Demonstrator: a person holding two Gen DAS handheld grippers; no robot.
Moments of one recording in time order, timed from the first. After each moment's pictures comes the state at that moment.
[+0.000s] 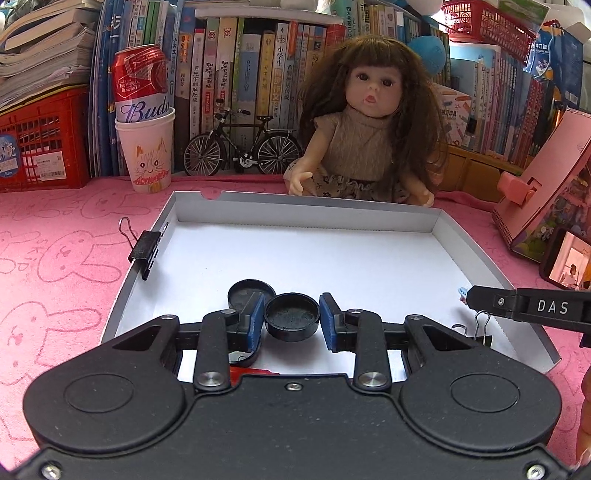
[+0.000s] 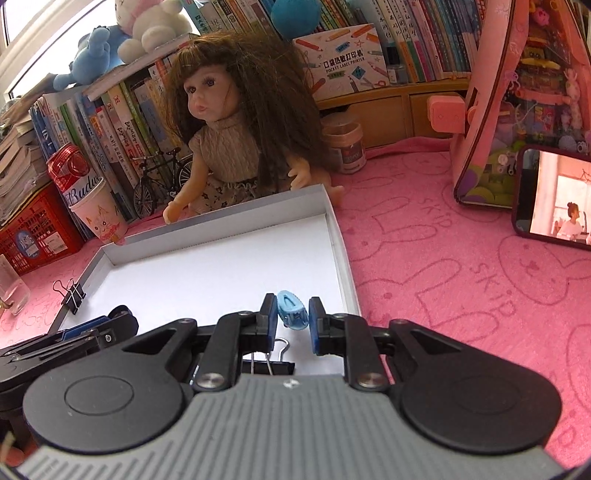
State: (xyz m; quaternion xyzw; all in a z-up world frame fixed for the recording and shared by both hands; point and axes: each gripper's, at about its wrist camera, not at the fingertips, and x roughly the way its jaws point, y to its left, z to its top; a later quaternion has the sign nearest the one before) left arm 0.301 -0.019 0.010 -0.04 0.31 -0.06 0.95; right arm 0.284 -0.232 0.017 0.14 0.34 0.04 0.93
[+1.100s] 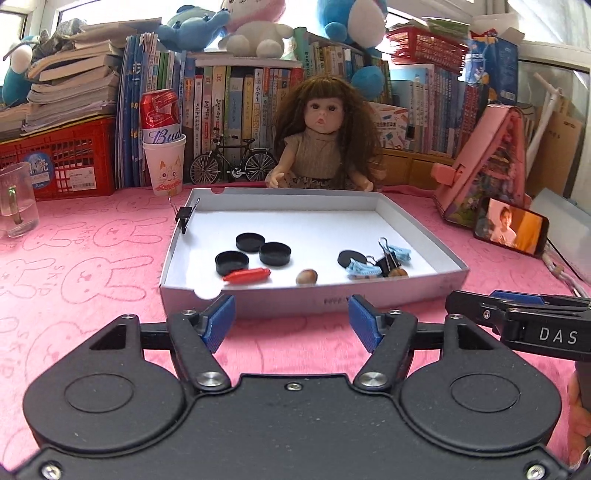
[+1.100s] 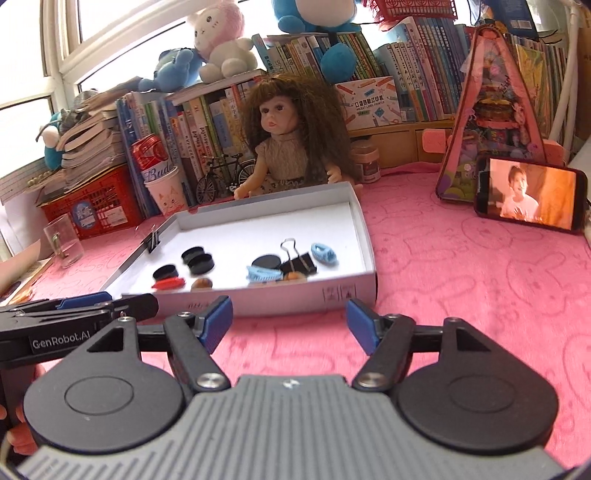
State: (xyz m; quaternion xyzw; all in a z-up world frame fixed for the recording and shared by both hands) left arm 0.135 -0.001 0.031 -0.01 0.26 -0.10 0.96; right arm 0.120 -0.210 0.030 0.09 0.26 0.07 0.96
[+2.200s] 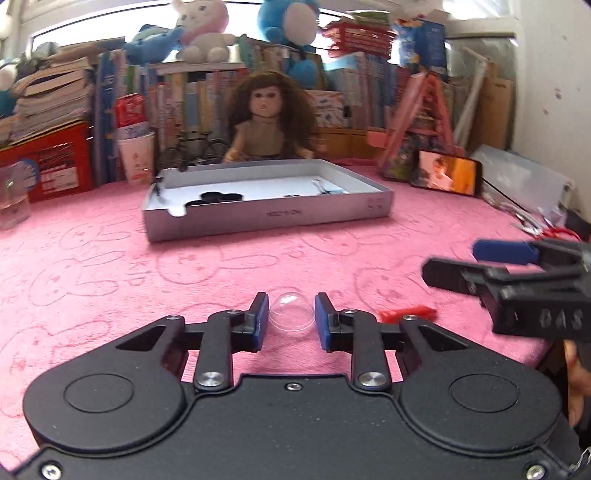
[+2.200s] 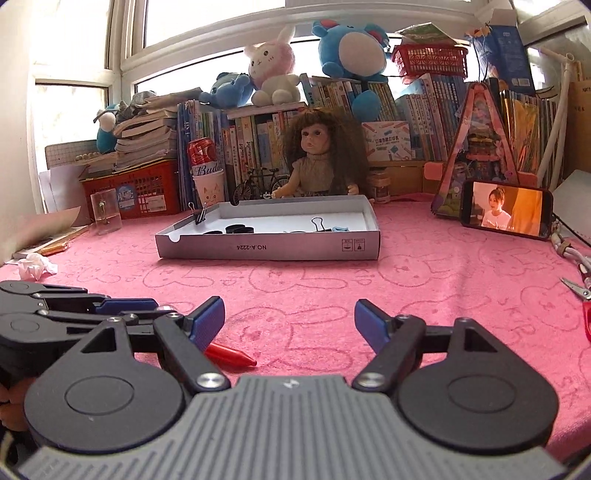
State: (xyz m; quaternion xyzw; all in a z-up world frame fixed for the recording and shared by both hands) left arm 0.029 0.003 -0.009 0.02 0.23 -0.16 0.96; right arm 0.008 -0.187 0.006 0.02 0.18 0.10 0.98
